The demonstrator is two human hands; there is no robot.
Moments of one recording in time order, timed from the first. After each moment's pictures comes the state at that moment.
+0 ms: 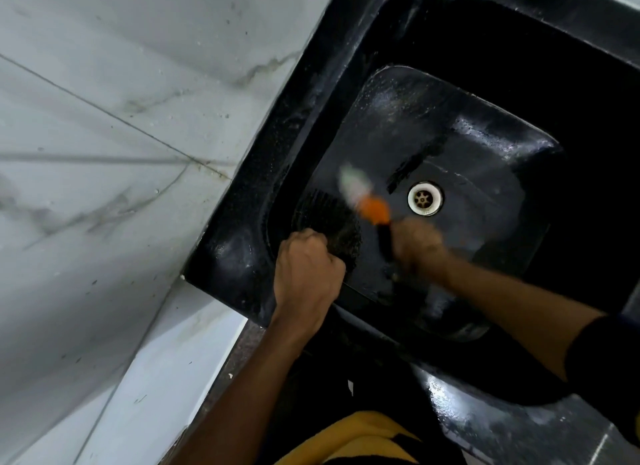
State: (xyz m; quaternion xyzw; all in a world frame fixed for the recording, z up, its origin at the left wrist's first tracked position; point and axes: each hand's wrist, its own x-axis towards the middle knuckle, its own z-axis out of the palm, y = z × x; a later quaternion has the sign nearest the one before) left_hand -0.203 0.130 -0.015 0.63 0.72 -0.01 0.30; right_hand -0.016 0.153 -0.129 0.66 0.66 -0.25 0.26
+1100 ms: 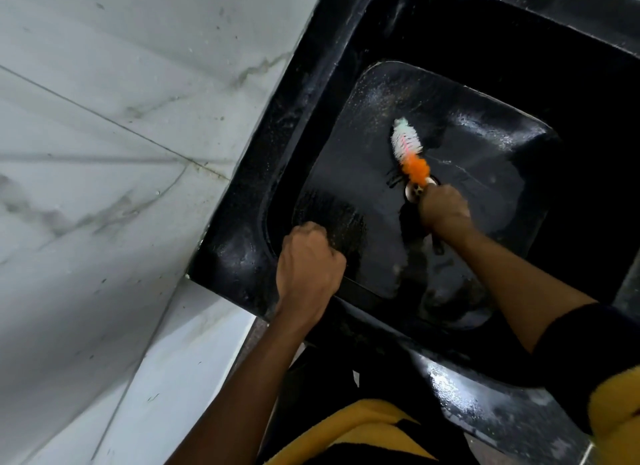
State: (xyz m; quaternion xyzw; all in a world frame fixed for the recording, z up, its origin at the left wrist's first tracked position) left_hand -0.203 0.130 -0.021 0.64 0.71 -0.03 0.29; right_hand 0.025 0.176 -0.134 0.78 0.54 -0.24 0.18
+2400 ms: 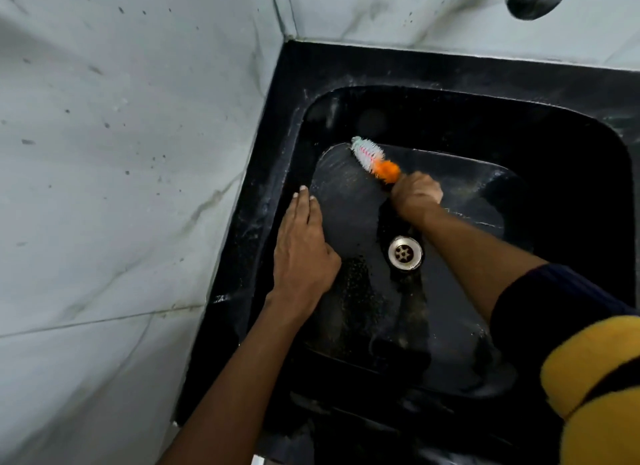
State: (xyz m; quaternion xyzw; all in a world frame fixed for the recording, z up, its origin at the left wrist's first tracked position) left_hand -0.157 0.267 -0.045 0.81 0.55 0.03 0.19; right_hand 0.058 0.311 -0.125 0.88 0.39 -0.22 0.15
